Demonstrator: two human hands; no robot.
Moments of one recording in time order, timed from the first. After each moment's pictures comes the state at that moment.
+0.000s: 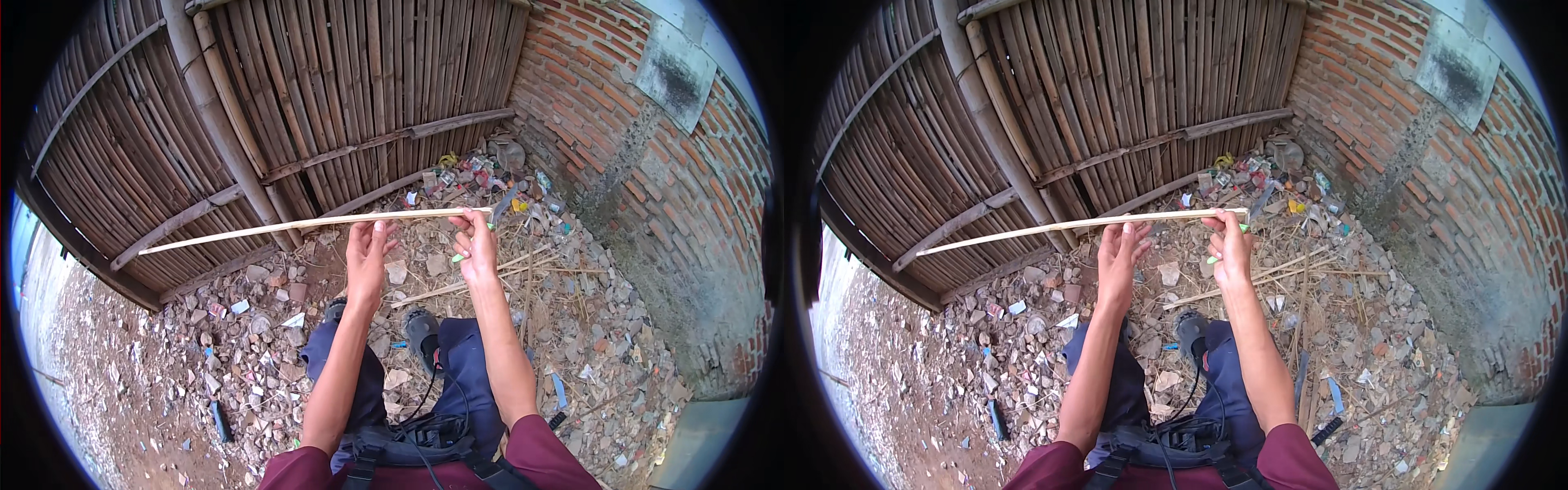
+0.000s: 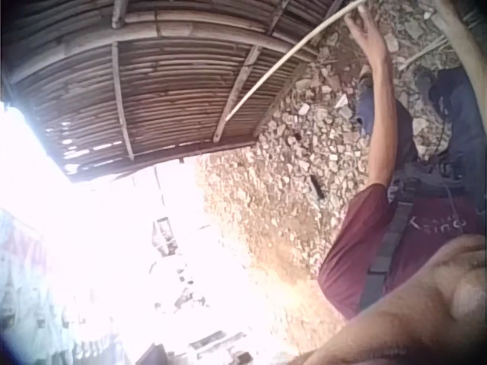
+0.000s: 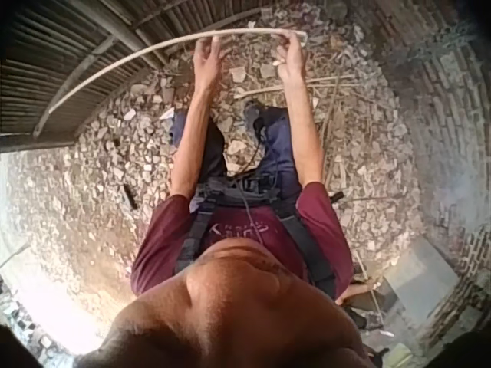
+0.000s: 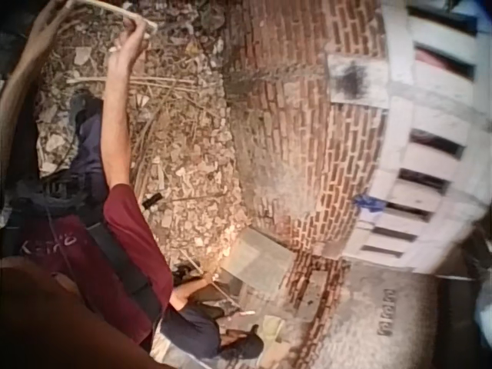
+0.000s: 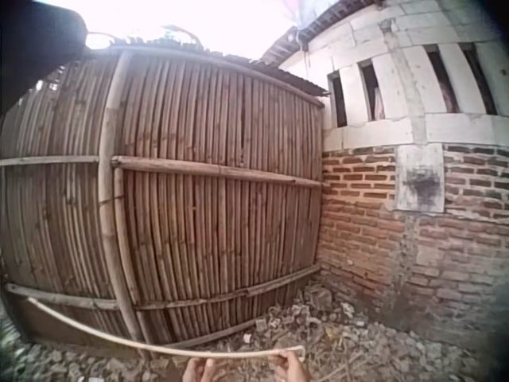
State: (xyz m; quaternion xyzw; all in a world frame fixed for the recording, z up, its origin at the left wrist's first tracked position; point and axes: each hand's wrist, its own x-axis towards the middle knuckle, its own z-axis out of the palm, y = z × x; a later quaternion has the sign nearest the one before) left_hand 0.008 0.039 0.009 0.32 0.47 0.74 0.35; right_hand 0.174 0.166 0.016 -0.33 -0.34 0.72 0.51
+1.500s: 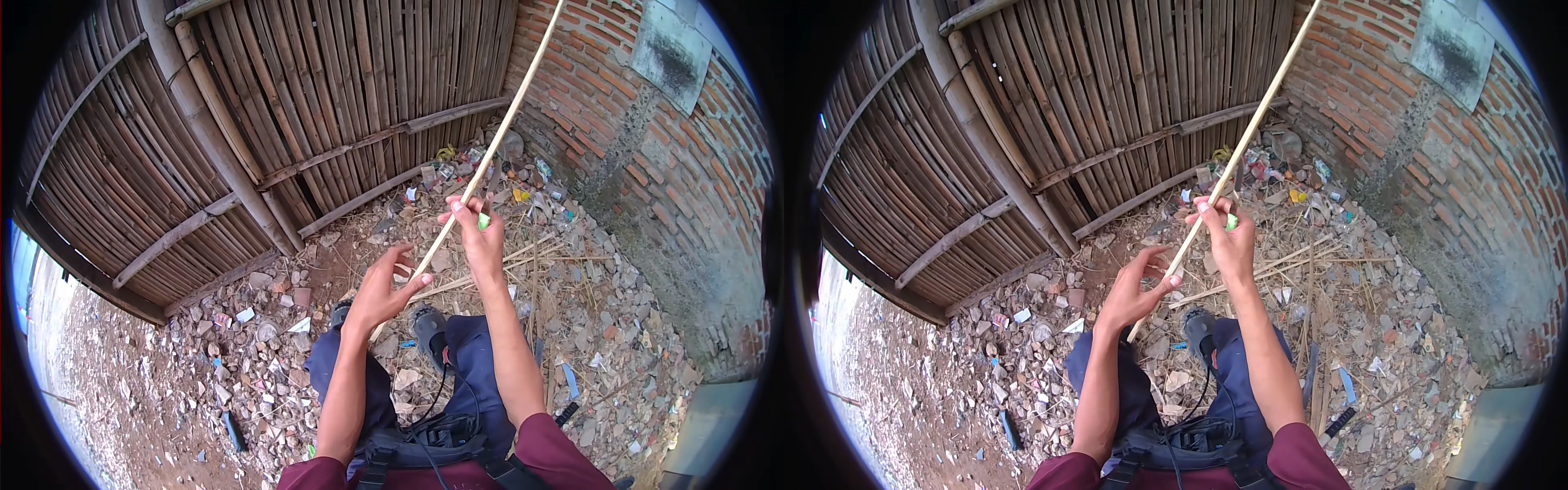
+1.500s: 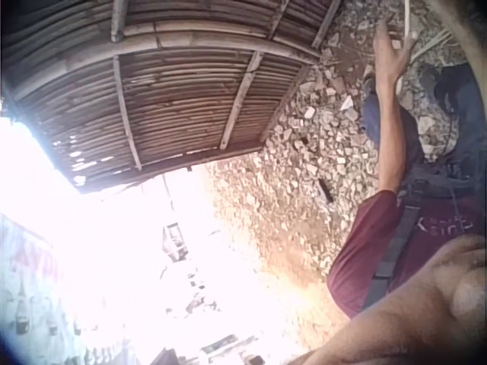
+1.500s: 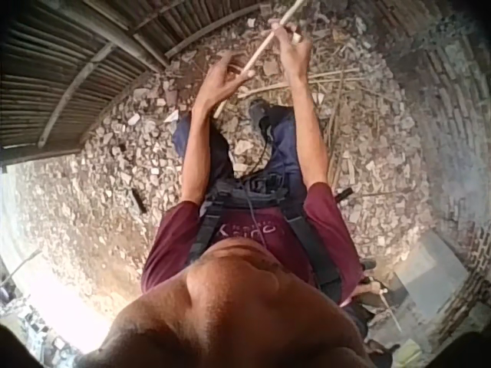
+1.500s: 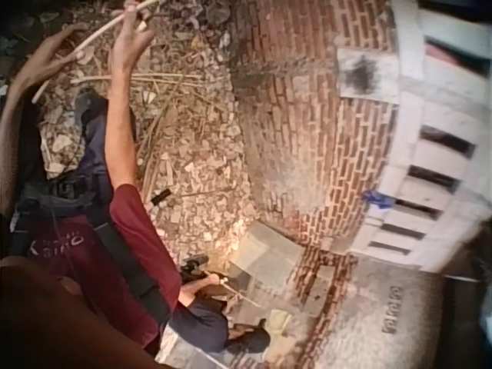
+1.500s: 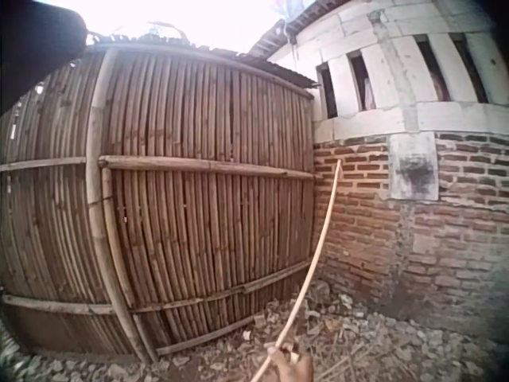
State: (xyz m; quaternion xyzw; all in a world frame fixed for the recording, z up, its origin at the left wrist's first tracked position) left_hand 0.009 0.010 0.004 0.58 0.62 0.48 0.21; right_hand 0.164 0.145 0.040 -0.27 -0.57 0.56 0.54
